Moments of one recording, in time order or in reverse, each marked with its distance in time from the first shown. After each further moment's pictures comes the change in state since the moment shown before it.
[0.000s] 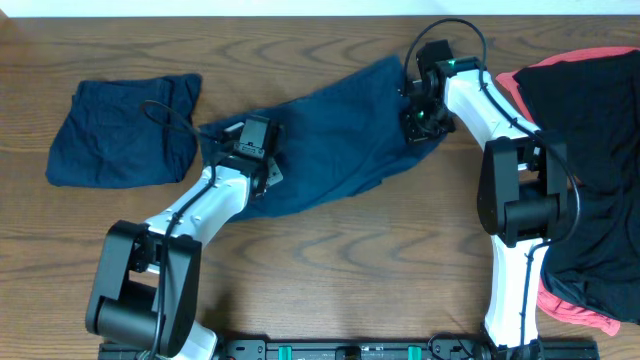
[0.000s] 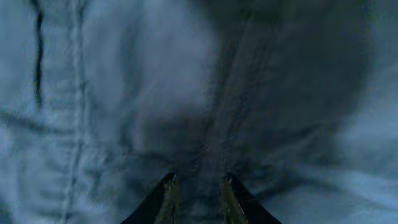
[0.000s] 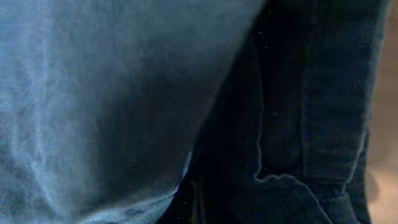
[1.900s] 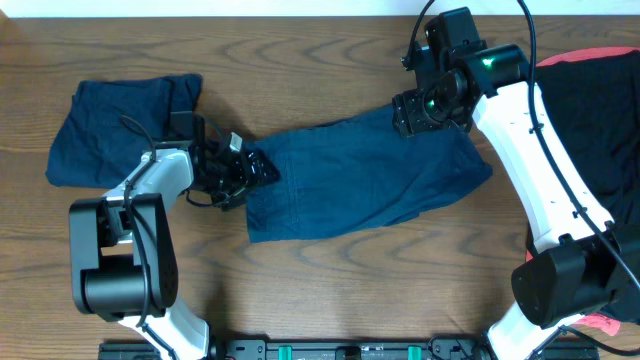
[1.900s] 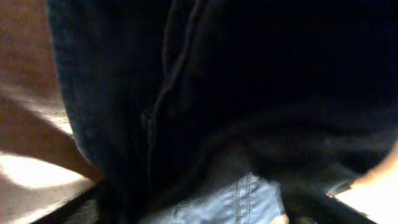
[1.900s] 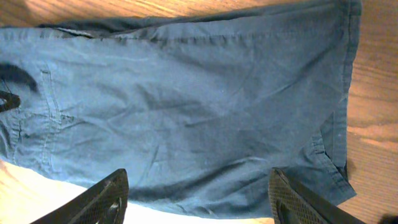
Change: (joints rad) left arm 0.359 0.135 0.063 -0.162 0.869 0.443; right arm 0.112 -0.474 -0.016 -0.138 -0.036 0.103
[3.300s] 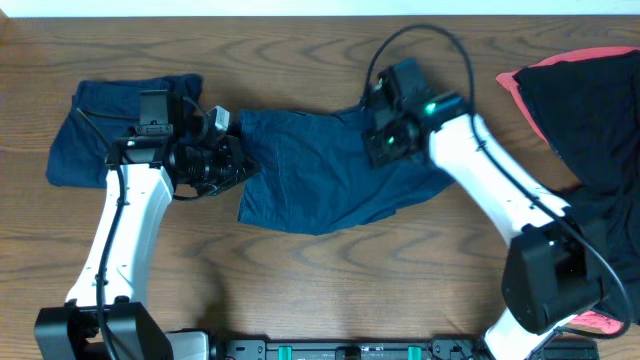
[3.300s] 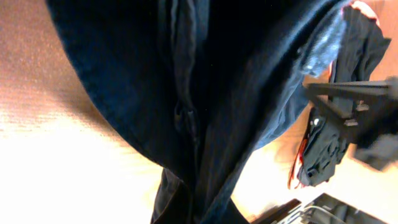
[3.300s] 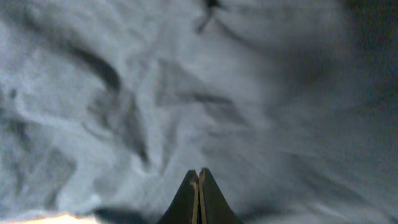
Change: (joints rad) left arm -0.016 -0.360 0.124 -0.272 -0.021 -0.032; right arm 0.150 0.001 -0.396 0.459 -0.076 0.009
